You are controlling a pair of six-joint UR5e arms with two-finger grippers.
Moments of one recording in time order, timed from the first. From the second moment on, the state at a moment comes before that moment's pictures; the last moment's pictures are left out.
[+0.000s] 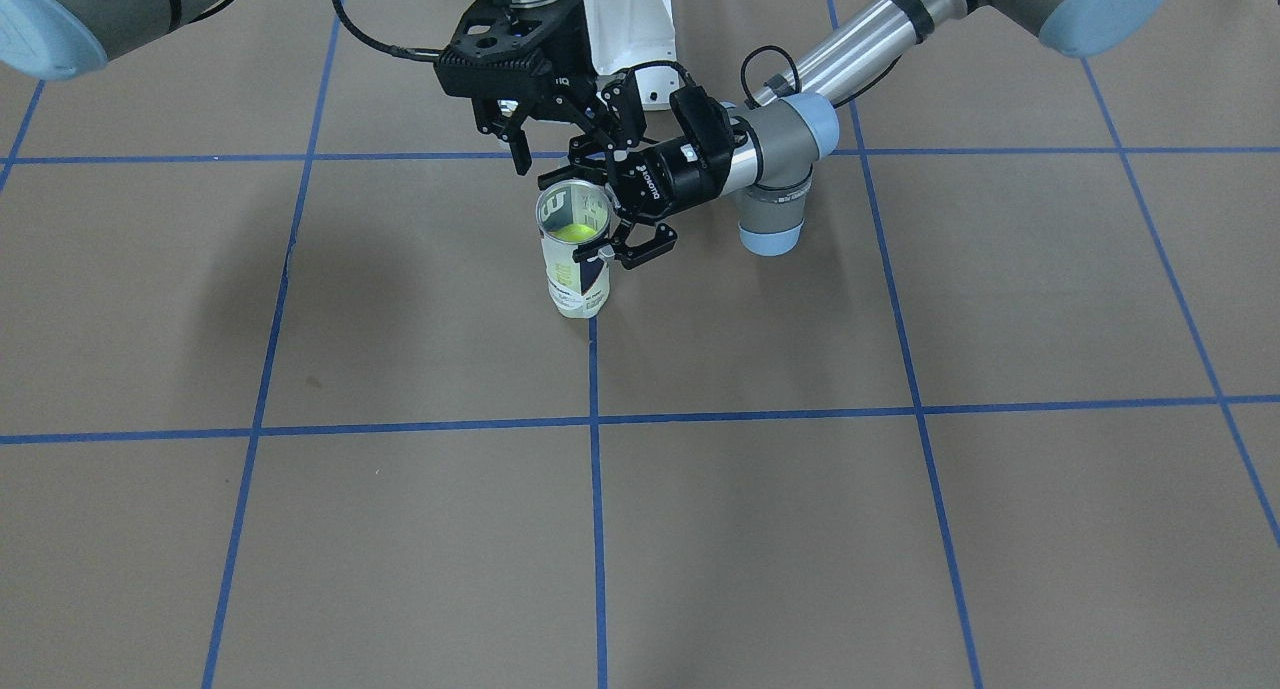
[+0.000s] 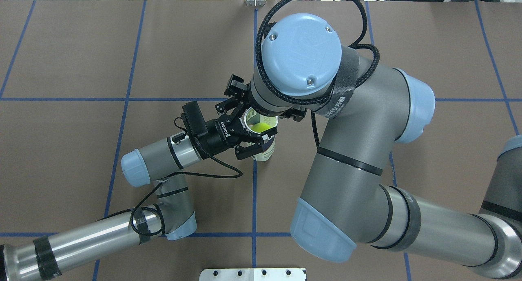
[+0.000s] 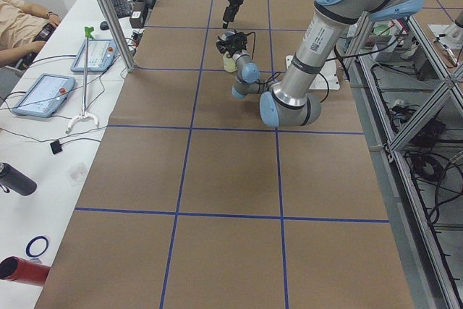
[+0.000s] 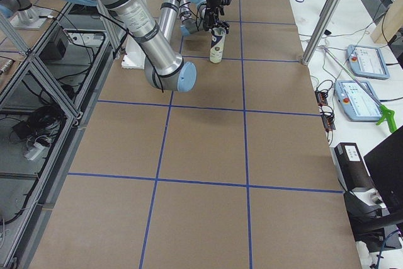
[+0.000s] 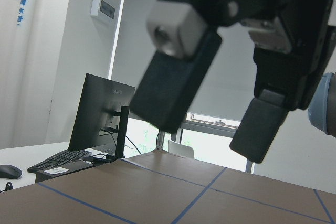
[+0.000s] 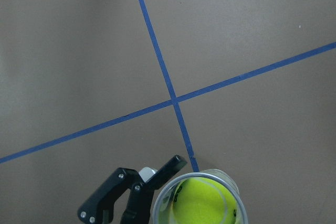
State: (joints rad) left arm -0.40 -2.31 -1.05 -3.67 -1.43 -0.42; right arm 0.53 -0.72 1.94 -1.87 1.69 1.56
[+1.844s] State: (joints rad) left arm -0.52 -2.28 -1.17 -3.67 -1.44 -0.43; right arm 1.24 -1.10 1.80 -1.80 2.19 0.54
